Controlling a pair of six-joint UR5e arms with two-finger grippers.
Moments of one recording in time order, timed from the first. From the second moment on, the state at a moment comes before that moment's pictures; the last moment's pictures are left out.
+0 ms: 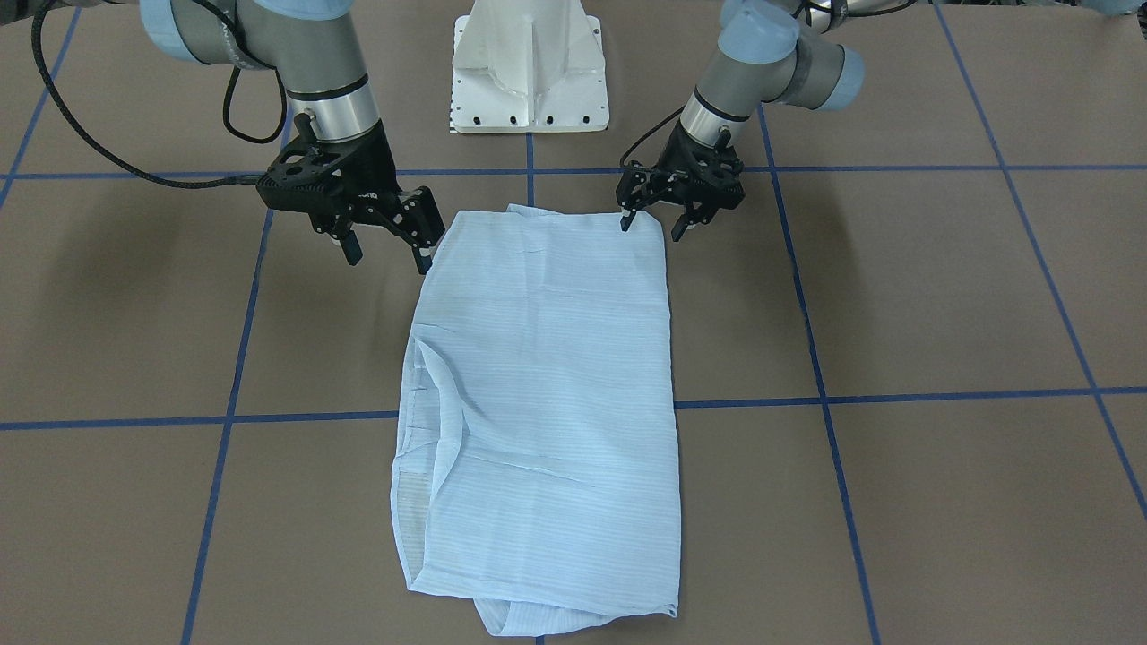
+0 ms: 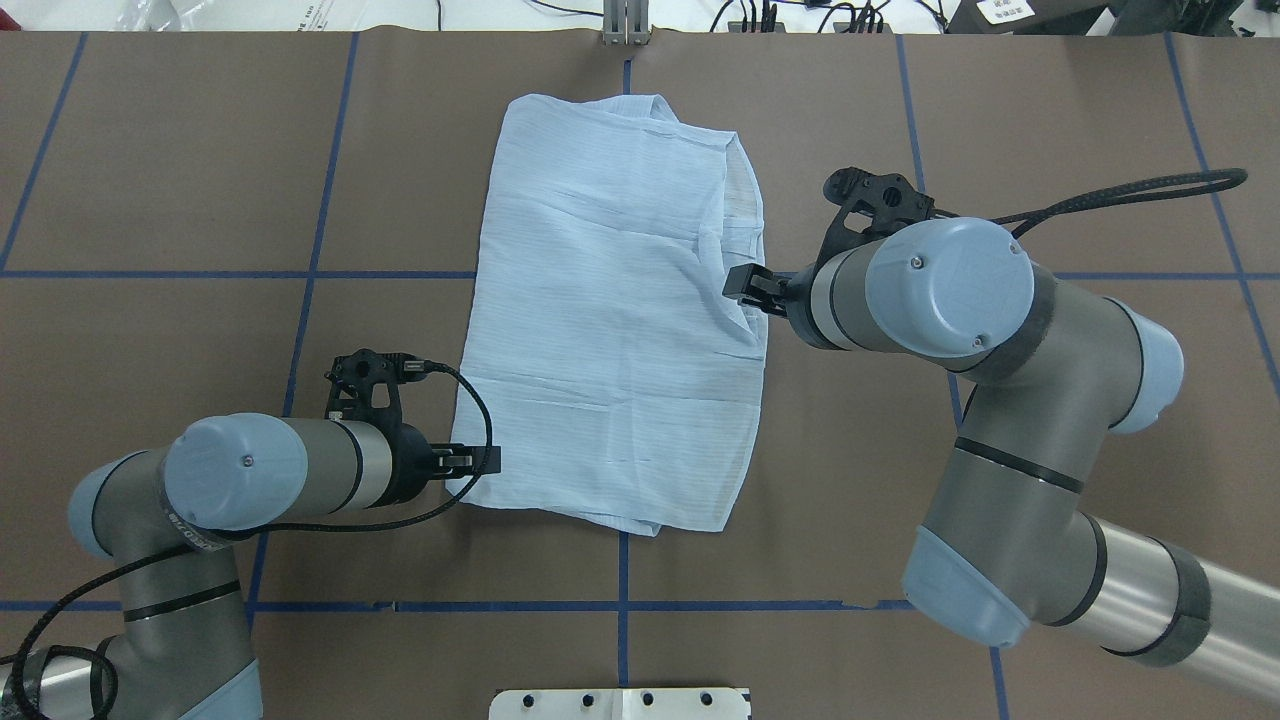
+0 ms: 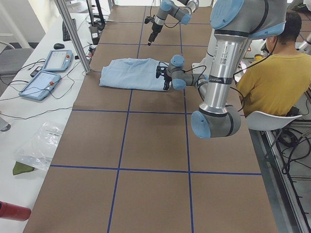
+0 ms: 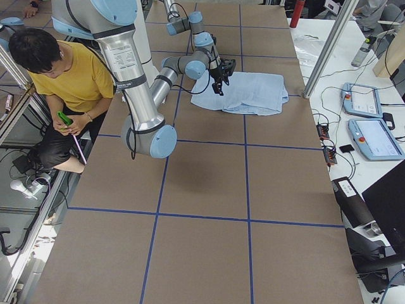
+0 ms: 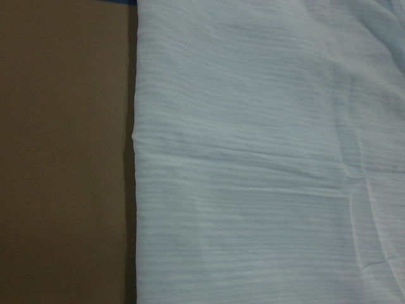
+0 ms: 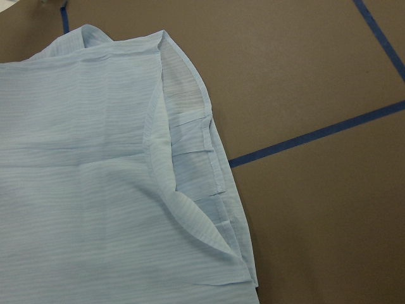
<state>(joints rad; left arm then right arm) -0.37 -1.83 -1.84 -2.15 -1.65 -1.35 0.55 -1.12 1.98 -1.50 1.62 1.53</state>
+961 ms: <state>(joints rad) -0.34 -1.83 -1.82 -2.14 -1.64 -1.36 0.55 -1.13 1.97 -1.50 1.61 1.53</state>
